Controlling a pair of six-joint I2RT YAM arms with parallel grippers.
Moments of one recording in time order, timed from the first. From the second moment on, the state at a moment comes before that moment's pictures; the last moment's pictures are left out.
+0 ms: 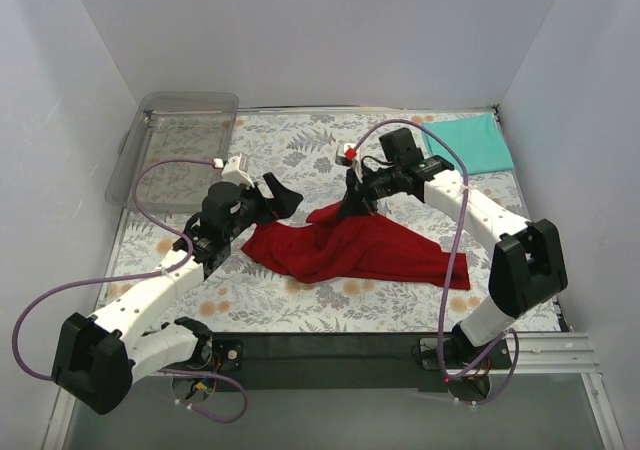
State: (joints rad) left arm -0.54 1.04 0.67 0.06 -0.01 -0.67; right arm 0.52 1.62 1.29 -0.55 -0.92 -0.43
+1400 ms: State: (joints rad) left arm -0.50 1.49 0.65 0.22 0.82 -0.63; right arm 0.67 1.38 0.92 -0.70 -0.95 -1.03
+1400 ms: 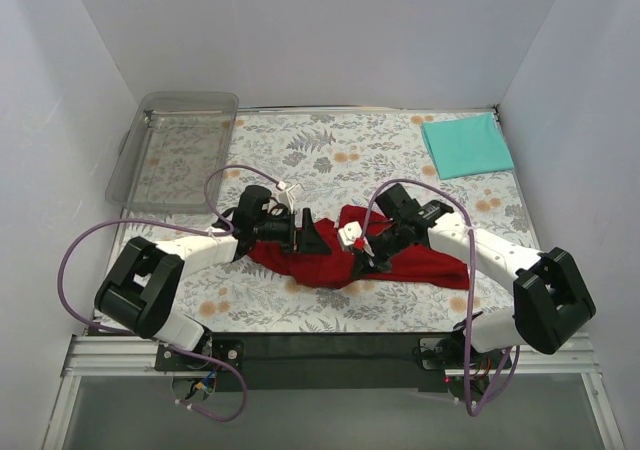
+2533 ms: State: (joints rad) left arm -0.80 1.63 0.84 0.08 0.48 -0.22; right arm 0.23 1.27 0.82 -0.75 -1.03 -0.92
